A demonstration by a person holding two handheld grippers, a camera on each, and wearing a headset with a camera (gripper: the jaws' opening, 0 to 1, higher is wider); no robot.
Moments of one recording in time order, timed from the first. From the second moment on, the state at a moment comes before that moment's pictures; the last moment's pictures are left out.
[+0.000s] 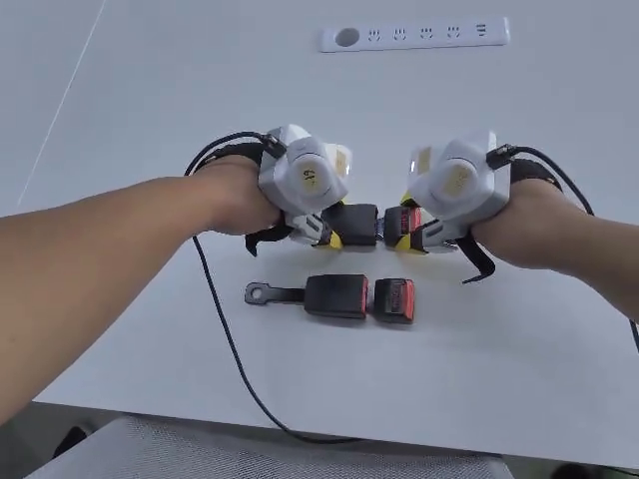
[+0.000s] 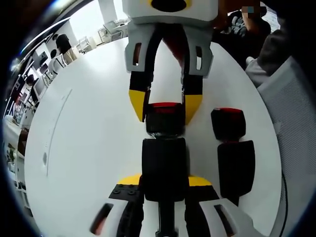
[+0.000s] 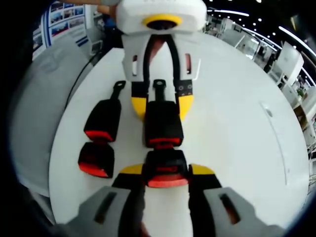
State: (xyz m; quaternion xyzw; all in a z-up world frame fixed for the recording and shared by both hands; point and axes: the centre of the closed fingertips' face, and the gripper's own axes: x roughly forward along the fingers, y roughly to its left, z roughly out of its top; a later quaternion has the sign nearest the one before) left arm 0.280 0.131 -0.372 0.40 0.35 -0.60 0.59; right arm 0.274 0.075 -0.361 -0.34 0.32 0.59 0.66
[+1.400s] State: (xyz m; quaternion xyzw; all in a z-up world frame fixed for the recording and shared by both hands) left arm 0.282 0.130 -0.372 0.40 0.36 -0.60 0.60; right arm 0.271 0.026 -0.363 -0.34 0.33 0.57 0.67
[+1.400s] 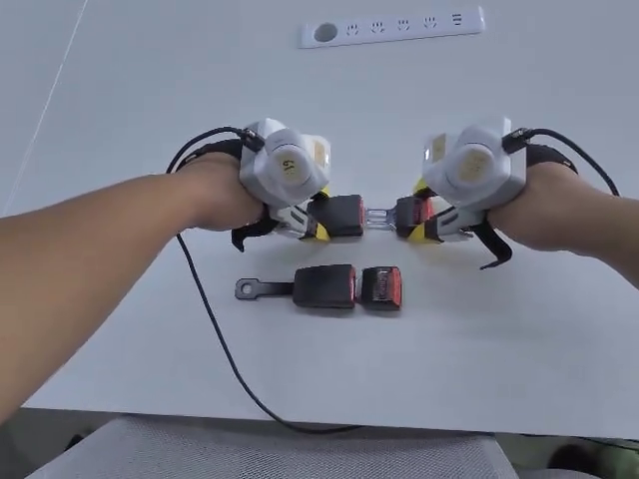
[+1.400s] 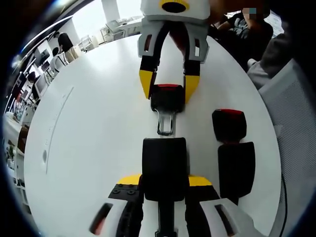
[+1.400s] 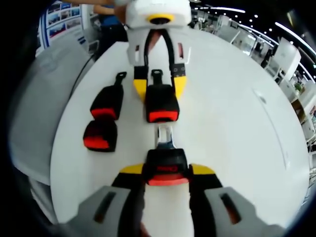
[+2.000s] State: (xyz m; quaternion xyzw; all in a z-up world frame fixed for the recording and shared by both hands) left arm 0.281 0.128 -0.371 0.40 0.36 -0.60 0.60; right arm 0.265 -0.059 -0.366 -0.35 0.36 0.54 0.68
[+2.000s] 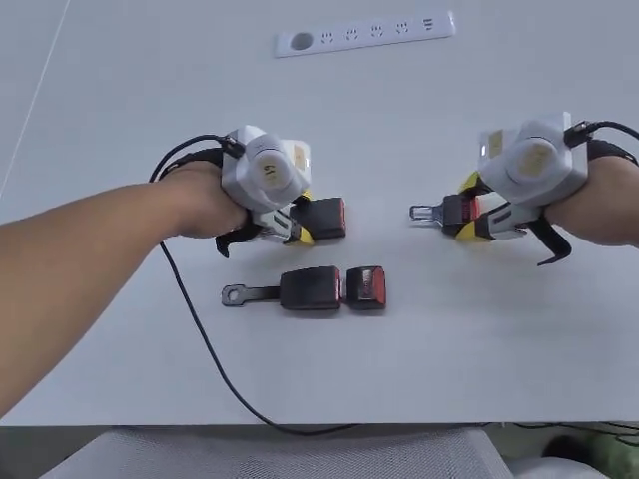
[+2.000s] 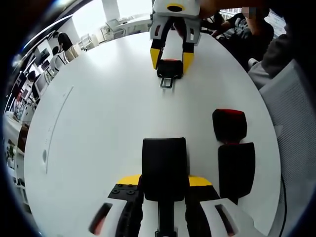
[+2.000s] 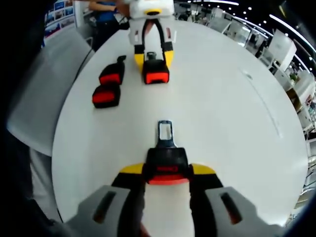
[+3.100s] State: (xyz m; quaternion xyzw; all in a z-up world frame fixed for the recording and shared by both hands) left arm 0.277 0.146 -0.322 0.40 0.33 -0.54 0.66; right arm 0.242 -0.077 -0.327 -0.28 0.37 0.49 0.73
